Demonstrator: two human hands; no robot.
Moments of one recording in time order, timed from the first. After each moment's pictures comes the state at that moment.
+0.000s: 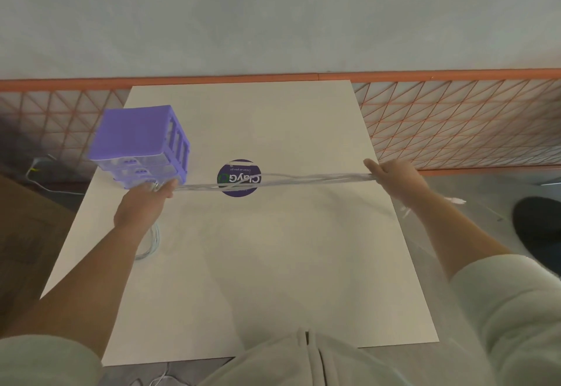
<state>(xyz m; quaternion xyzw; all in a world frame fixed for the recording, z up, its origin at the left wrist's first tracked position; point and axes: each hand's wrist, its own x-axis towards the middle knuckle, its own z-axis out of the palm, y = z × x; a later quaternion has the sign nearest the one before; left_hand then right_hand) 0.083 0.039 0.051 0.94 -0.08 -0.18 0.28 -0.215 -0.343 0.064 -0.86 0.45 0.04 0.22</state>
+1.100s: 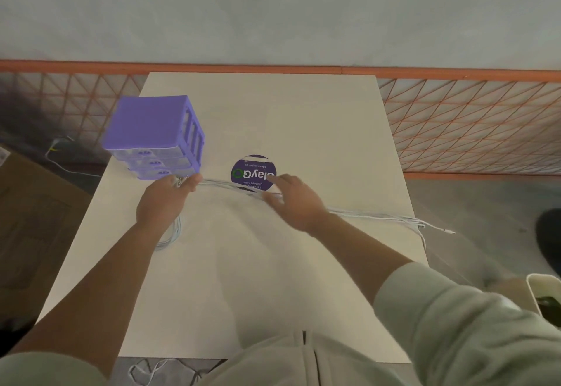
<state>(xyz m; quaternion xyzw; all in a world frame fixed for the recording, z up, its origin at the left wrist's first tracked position) 0.074 0.030 0.048 0.93 -0.10 -0.16 0.31 -0.090 -0.184 0.027 -0.94 0.18 0.03 0.29</state>
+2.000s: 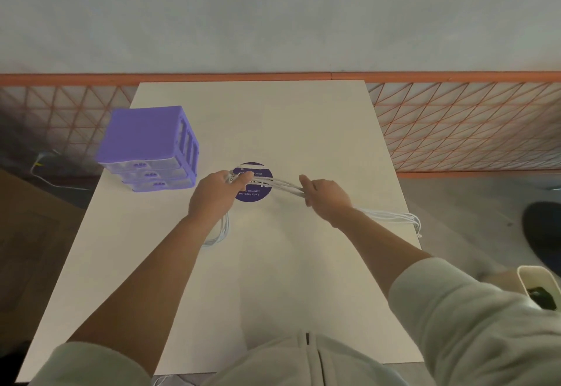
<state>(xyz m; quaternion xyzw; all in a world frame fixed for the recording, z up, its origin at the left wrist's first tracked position) 0.041 -0.049 0.065 0.90 -0.19 -0.22 0.33 -0.106 -0.228 0.041 -0.87 0.39 0.09 0.30</state>
